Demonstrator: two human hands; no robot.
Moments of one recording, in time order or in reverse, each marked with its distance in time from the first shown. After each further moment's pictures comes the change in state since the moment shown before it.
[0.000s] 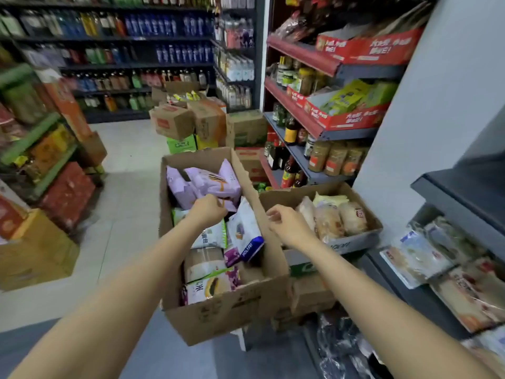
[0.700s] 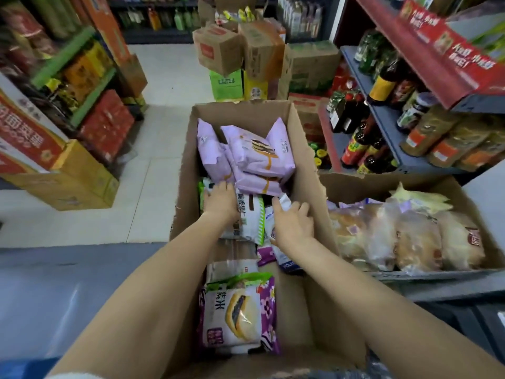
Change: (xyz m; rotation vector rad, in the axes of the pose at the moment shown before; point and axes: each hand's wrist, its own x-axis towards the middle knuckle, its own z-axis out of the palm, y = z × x) left_hand 0.159 -0.128 0.086 0.387 -0.068 -0.176; right_hand 0.171 0.011 0.148 -0.698 -0.190 -0.027
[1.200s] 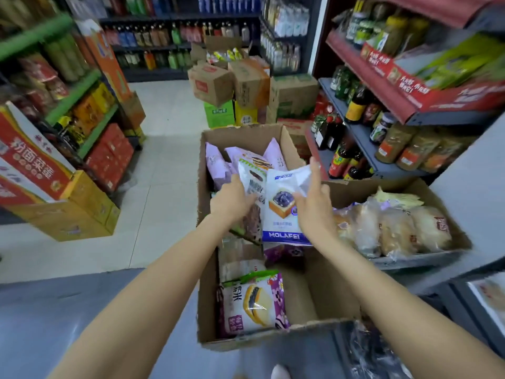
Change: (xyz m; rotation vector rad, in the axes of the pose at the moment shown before) left_hand -0.099 0.017 -0.091 -0.412 0.185 0.001; right_hand -0.087 0.007 -0.081 0.911 0.461 0.020
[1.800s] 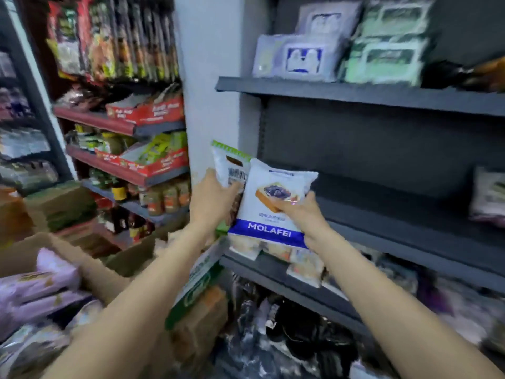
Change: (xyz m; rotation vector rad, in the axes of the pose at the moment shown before) left_hand -0.295 0.283 -0.027 -0.560 -0.147 0.824; right_hand -0.300 -0.005 -0.318 0.647 0.875 0.338
